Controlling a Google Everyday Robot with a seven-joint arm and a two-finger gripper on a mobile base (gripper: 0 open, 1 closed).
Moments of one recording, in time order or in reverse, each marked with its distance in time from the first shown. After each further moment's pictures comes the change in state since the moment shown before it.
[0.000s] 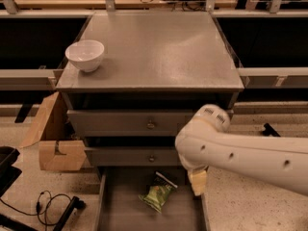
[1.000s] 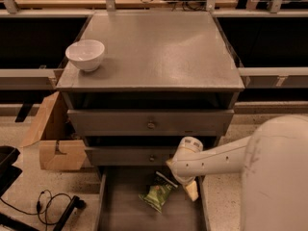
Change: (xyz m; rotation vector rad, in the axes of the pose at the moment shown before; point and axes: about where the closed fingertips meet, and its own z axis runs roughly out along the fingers) arm -0.011 0.013 0.228 -0.080 -0.034 -0.319
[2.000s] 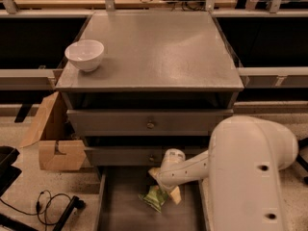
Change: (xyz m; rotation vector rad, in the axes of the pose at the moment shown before) arm -0.069 -0.035 0.093 0.060 -0.109 -0.175
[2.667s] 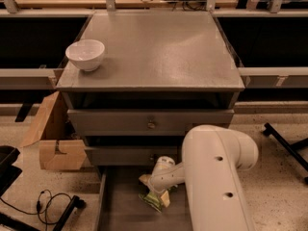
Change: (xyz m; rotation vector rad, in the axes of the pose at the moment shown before) arm -0.029 -0.022 0.100 0.019 -0.086 -0.062
